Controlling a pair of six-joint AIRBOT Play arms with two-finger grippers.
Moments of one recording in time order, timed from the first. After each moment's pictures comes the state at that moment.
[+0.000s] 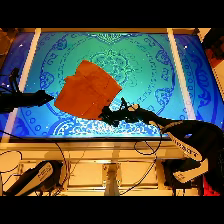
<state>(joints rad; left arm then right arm) 0.39 -1.06 0.89 0.81 -1.17 -1.09 0.65 -1.67 0.91 -0.14 0.59 1.53</state>
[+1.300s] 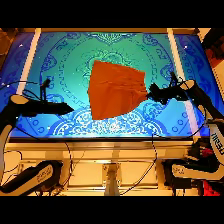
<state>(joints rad) 0.12 -1.17 0.73 0.72 -1.13 -0.92 -0.07 -1.42 0.99 -0.84 0.95 1.59</state>
